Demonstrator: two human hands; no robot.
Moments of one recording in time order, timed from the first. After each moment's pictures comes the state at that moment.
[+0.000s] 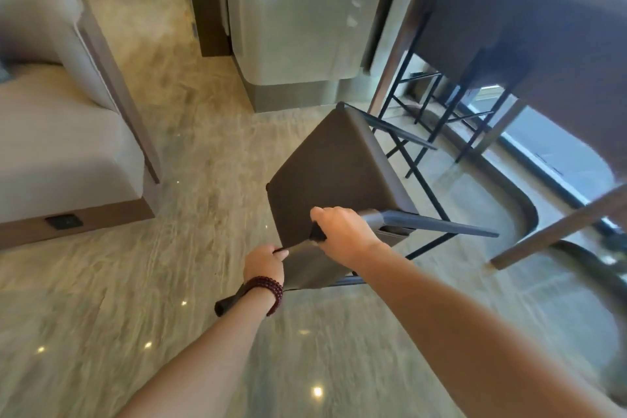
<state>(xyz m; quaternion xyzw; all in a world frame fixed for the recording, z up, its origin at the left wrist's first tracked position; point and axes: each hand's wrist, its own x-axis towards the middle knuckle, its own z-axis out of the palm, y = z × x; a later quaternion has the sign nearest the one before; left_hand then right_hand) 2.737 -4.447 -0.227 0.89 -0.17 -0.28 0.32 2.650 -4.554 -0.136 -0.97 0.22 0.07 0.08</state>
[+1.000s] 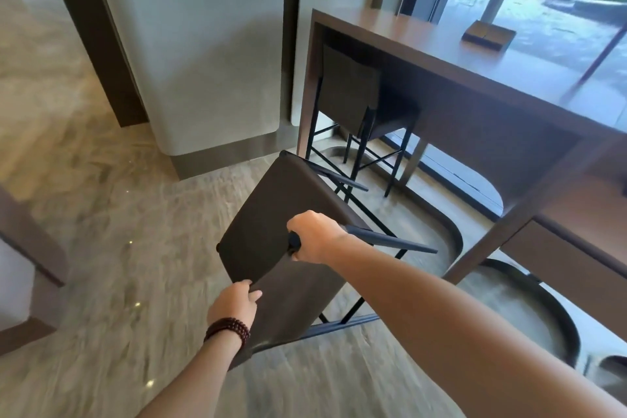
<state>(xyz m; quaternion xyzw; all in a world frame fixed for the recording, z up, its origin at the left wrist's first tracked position) 2.660 -4.672 -0.100 0.90 -0.34 -0.24 0.12 2.565 -4.805 0.017 -0.94 0.30 0.09 0.11</state>
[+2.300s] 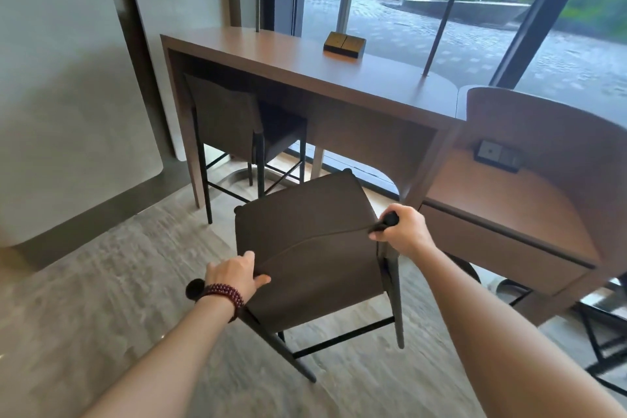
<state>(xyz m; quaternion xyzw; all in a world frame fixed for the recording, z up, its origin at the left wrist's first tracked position) 2.614 -4.900 -0.031 0.75 -0.66 -0.11 -0.03 2.328 -4.954 0.053 -0.60 0.71 -0.25 0.27</state>
